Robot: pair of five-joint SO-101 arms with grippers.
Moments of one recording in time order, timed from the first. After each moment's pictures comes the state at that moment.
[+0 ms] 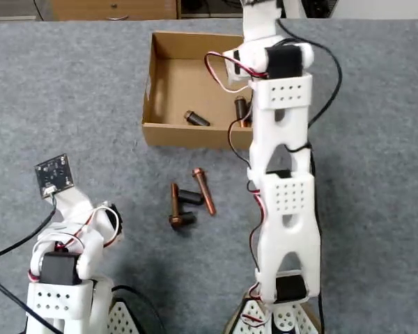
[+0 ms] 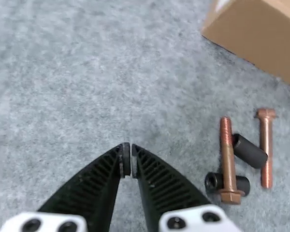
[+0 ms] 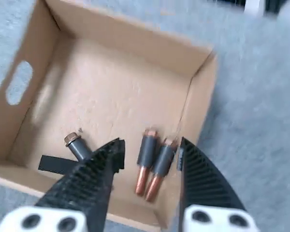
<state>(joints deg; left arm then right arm) -1.3 -87.7 77.5 69.3 15.5 -11.0 49.4 -91.8 101.3 0.9</state>
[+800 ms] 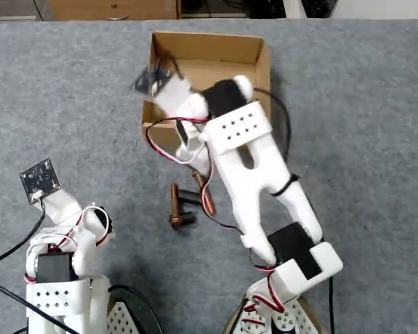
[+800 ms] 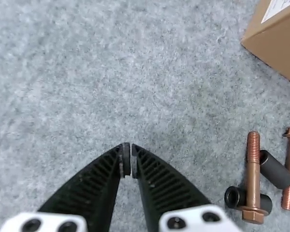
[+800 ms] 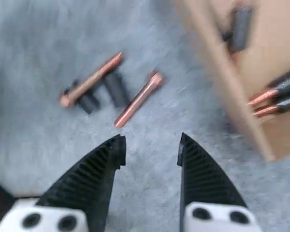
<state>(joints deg) -7.6 -87.6 79.9 69.3 15.5 -30.7 5.5 -11.4 99.6 23.4</state>
